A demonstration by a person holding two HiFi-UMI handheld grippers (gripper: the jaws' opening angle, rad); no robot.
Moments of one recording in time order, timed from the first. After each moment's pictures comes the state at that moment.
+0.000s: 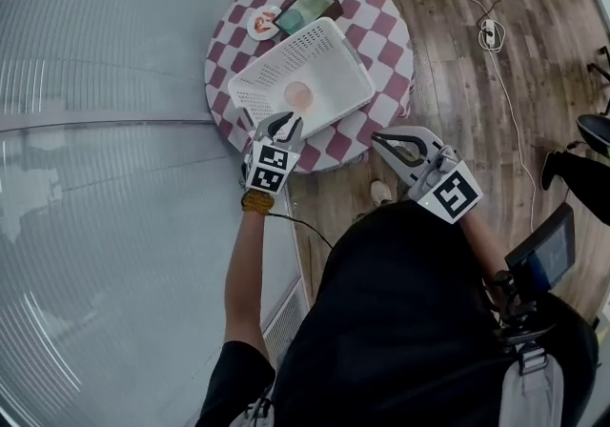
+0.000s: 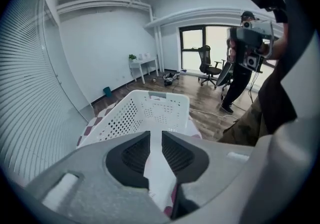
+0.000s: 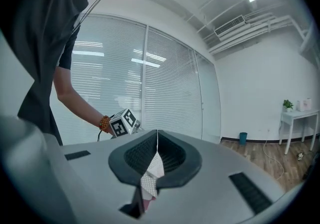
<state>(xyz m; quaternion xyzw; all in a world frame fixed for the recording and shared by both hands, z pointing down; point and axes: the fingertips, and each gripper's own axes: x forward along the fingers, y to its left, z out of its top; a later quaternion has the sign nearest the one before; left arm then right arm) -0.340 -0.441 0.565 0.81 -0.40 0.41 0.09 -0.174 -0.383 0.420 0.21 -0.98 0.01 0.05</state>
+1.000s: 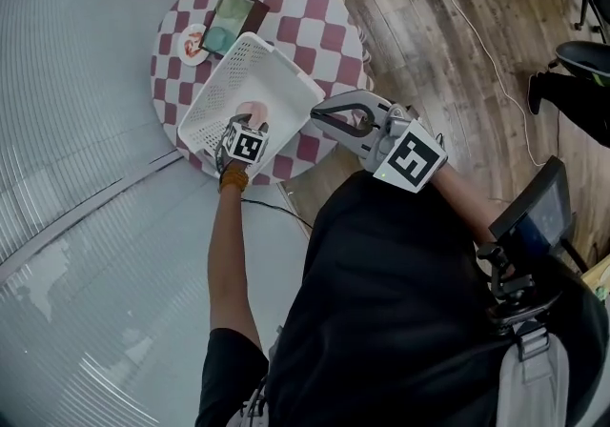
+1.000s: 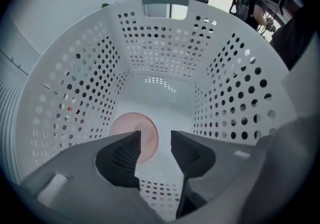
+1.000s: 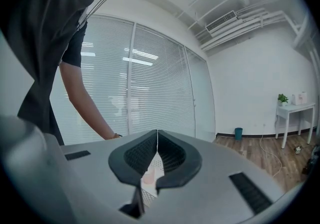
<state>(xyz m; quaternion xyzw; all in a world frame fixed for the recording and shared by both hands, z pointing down) -0.369 -0.503 0.741 0.71 -0.26 0.63 0.19 -0.159 -0.486 0.433 0.23 -0.97 0.03 0.05</state>
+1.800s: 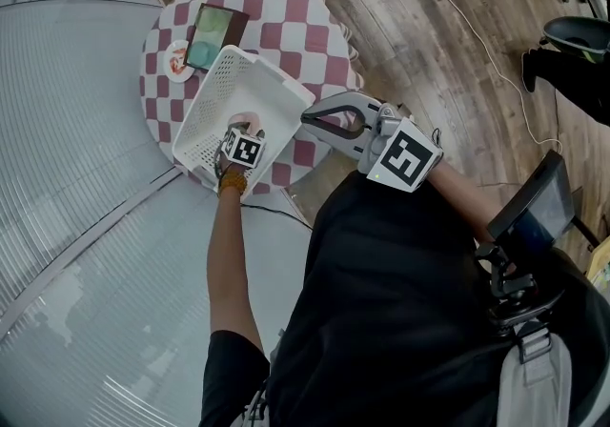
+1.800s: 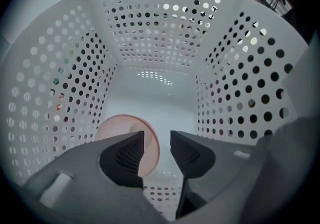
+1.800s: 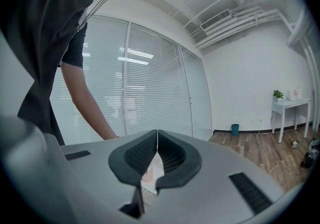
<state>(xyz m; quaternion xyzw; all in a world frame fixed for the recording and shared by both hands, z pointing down) -0.363 -0.504 0.771 0.70 -0.21 0.66 0.18 -0.147 -0.492 0.441 0.25 -0.97 0.05 0.05</state>
